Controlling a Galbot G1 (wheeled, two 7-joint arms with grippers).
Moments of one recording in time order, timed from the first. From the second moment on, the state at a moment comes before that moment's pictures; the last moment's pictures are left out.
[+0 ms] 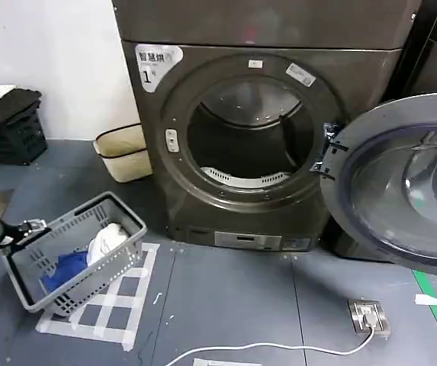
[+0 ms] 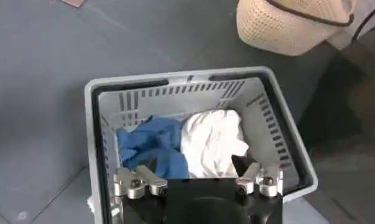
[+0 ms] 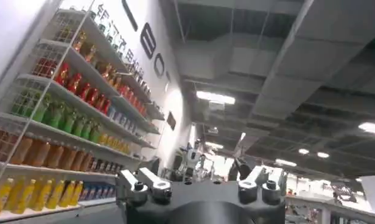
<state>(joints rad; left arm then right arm) 0.72 -0.35 -0.22 -1.49 -2.16 0.74 -0.85 -1.74 1.38 2.11 1.65 0.43 0.17 0.07</state>
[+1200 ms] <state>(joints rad) 0.74 -0.34 -0.20 -1.52 -2.14 0.74 -0.85 -1.74 1.39 2.12 1.66 0.43 0.19 0.06</state>
